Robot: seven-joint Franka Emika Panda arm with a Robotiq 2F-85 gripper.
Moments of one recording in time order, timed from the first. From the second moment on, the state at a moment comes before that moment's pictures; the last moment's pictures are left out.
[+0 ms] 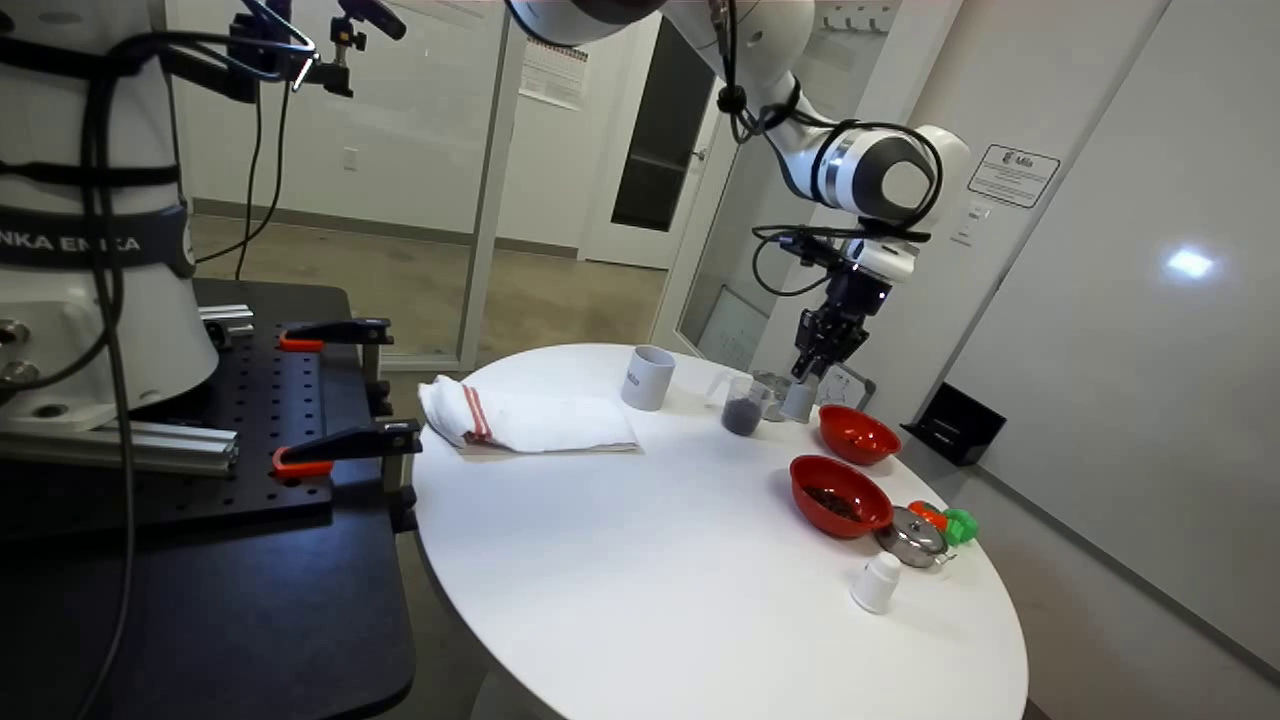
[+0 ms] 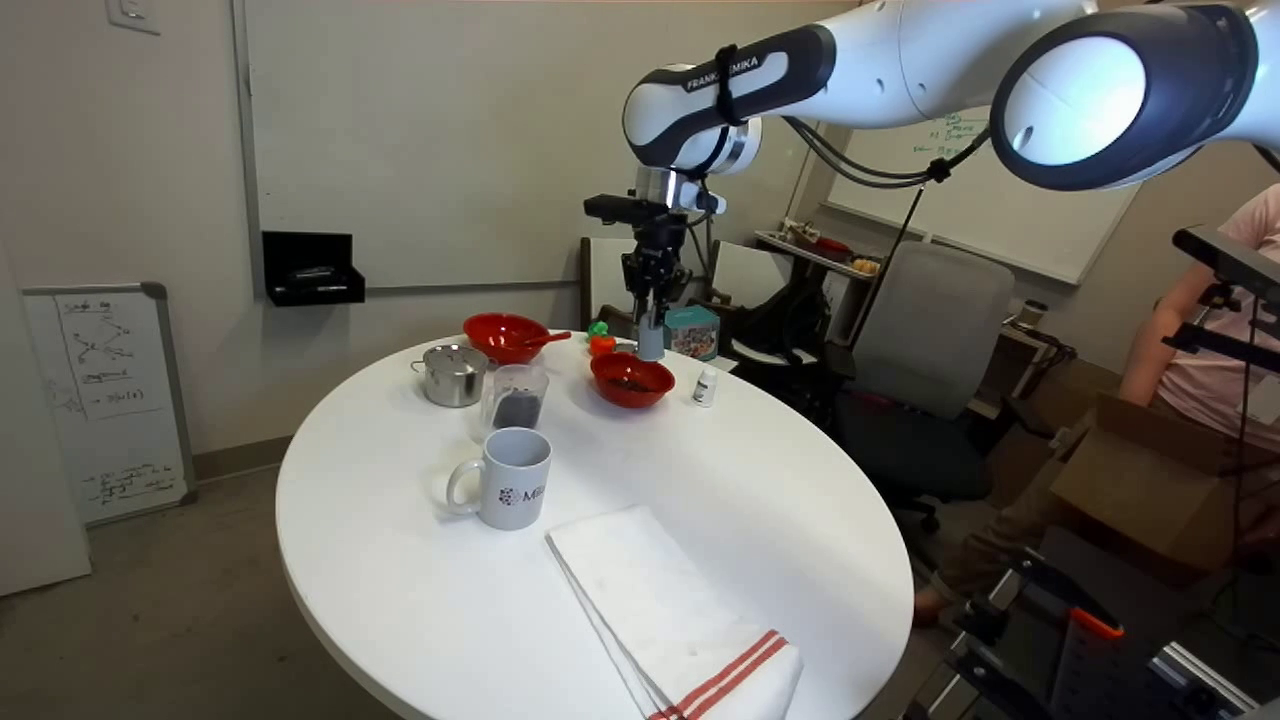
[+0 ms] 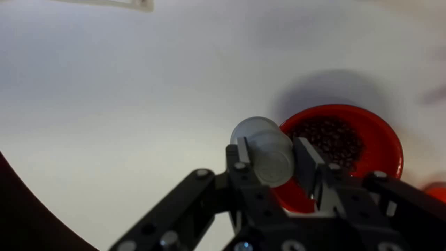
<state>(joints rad) -0.02 1.15 -0.19 -0.84 0.13 1.85 1.47</state>
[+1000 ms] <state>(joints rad) 0.01 1.15 -0.21 -0.84 0.14 1.88 1.82</state>
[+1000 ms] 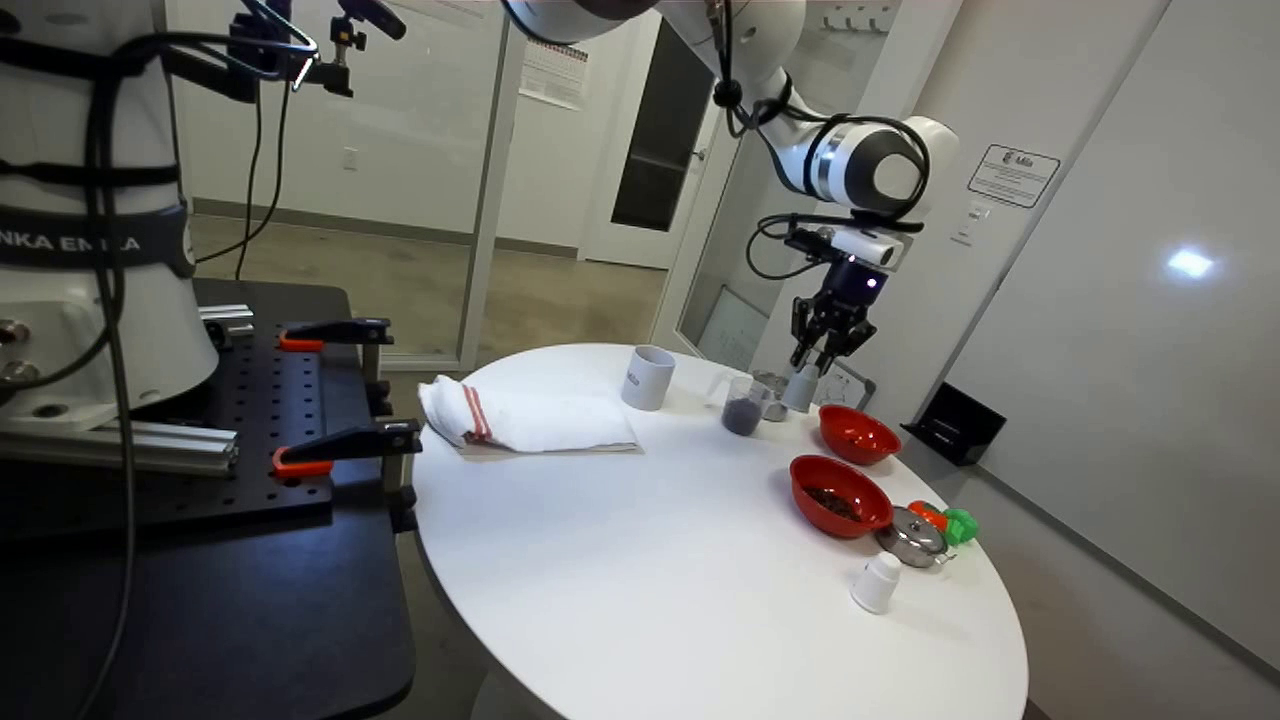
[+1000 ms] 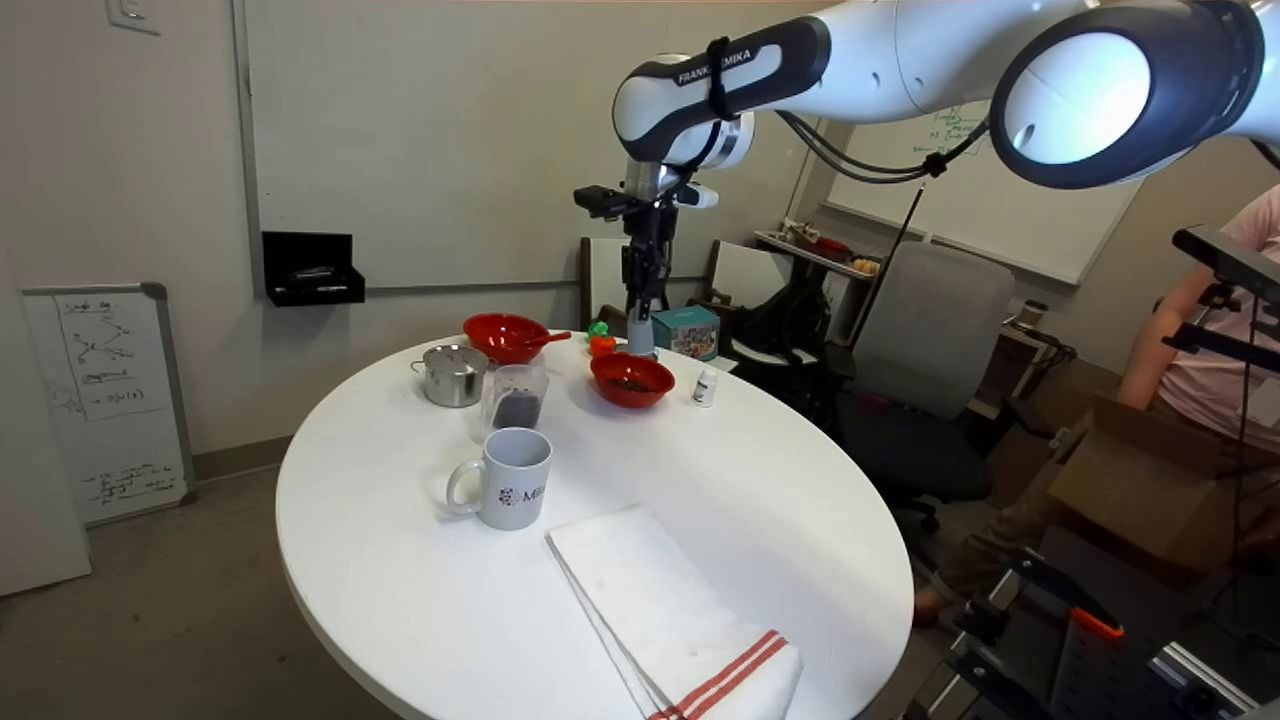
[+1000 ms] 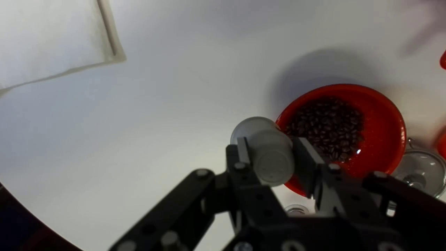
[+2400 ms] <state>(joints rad) -0.04 1.29 -0.13 -0.85 0.15 2.09 1.64</state>
